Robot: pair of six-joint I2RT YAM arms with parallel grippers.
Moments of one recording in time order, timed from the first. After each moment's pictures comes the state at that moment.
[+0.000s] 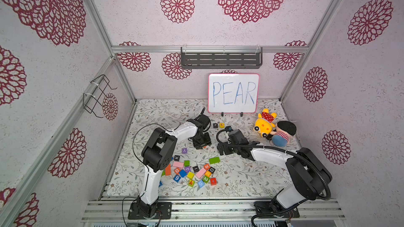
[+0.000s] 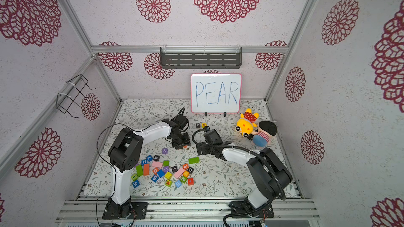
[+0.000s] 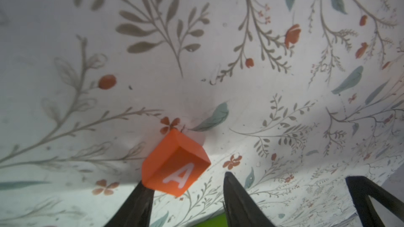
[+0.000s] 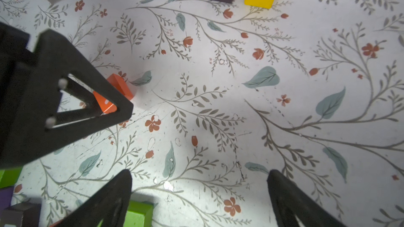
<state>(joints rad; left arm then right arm) -0.60 2.09 1.49 -0.73 0.24 -0.84 0.66 1.57 0.80 -0.11 0.04 0.35</state>
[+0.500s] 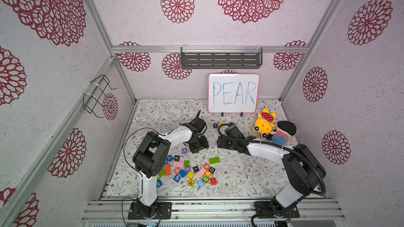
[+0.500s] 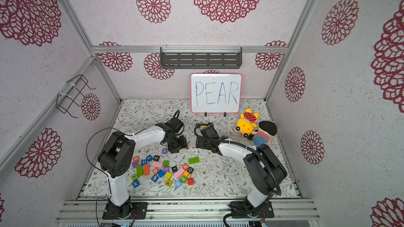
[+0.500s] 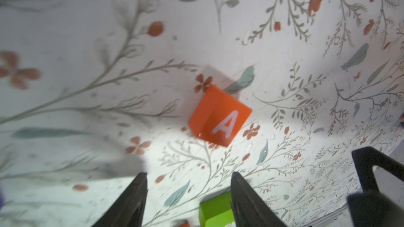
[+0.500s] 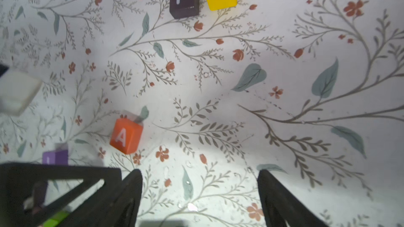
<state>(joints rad) -0.56 1.91 1.27 -0.66 0.24 -0.86 0.70 1.66 0.99 -0.25 0.10 0.74</state>
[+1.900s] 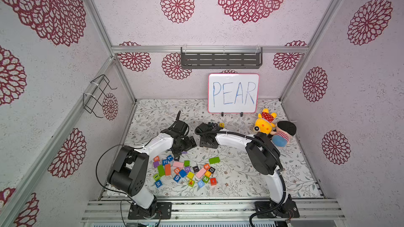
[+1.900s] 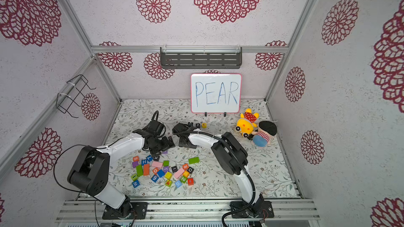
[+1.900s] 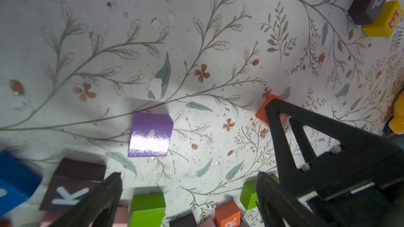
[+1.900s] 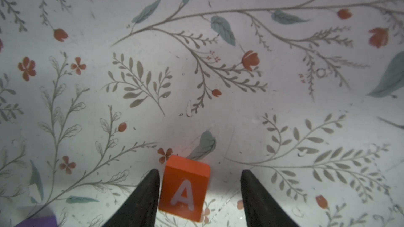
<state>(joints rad) -0.42 1.63 0.99 -0.59 0.17 -0.84 0.87 2.13 1.57 -0.64 0.25 0.89</state>
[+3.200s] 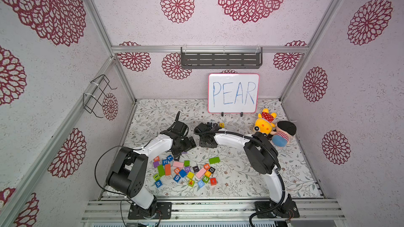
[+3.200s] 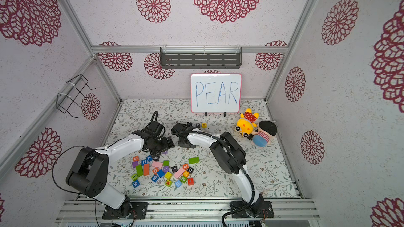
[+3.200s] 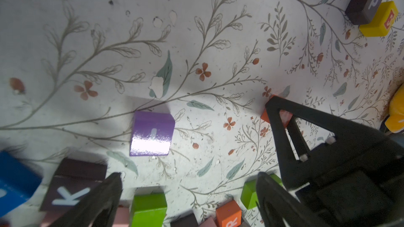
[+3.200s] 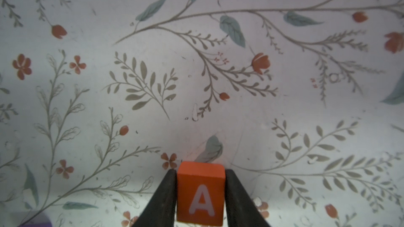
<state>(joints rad) -0.41 1.61 0.97 -0.56 0.17 -0.84 0.87 2.16 1.61 -0.65 0.25 0.87</state>
